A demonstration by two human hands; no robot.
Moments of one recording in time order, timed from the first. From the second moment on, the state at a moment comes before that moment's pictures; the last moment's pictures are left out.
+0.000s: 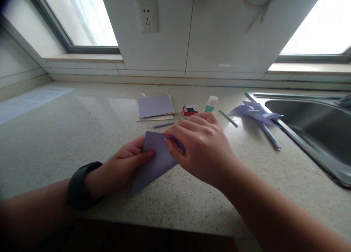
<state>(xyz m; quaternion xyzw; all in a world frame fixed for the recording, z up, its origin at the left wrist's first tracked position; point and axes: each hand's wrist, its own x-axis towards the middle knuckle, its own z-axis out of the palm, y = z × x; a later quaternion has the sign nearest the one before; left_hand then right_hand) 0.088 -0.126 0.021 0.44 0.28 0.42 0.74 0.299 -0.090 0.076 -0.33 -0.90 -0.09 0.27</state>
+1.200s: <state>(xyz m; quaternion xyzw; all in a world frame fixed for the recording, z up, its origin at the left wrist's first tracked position) 0.087 -0.125 0.019 0.45 0.28 0.42 0.73 0.298 -0.095 0.077 -0.34 -0.90 -0.12 0.25</state>
